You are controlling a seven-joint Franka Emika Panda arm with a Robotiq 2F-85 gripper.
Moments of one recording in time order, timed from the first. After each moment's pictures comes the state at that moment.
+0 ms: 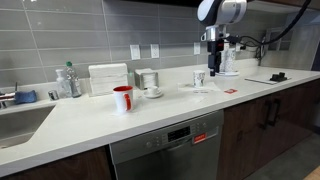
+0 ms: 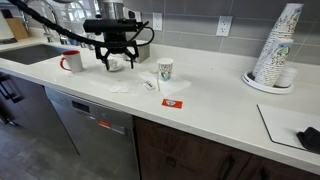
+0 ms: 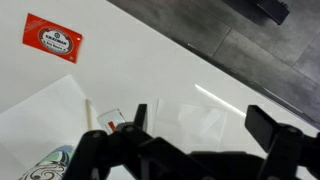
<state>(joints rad) -0.07 0.03 -0.12 -2.10 -0.07 2.13 -0.72</state>
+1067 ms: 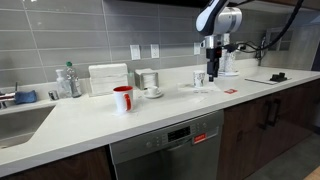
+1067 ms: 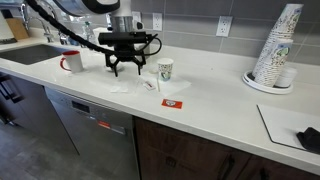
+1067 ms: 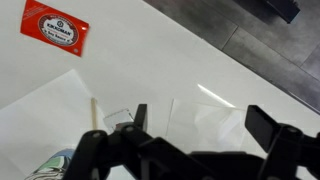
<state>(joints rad) -0.10 0.14 -0.12 -2.05 -0.06 2.19 -0.75</state>
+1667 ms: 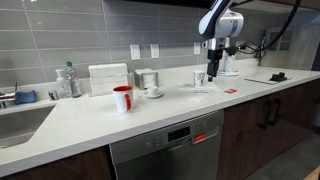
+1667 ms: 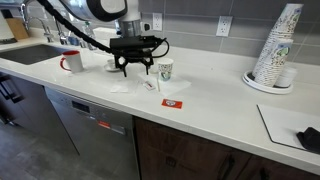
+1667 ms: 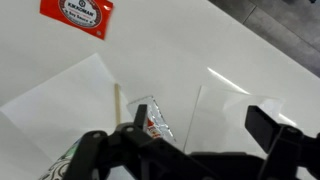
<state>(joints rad) -0.14 0.19 -0.11 -2.03 0.01 2.32 -0.84</state>
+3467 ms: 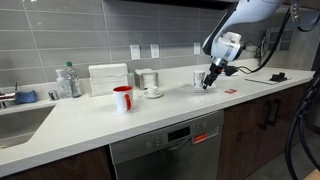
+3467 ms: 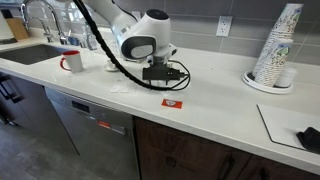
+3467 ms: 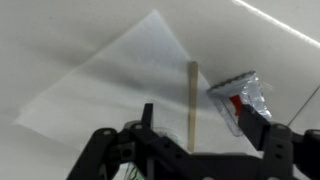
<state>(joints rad) -0.41 0.52 0.08 -1.82 0.45 2.60 -1.15</state>
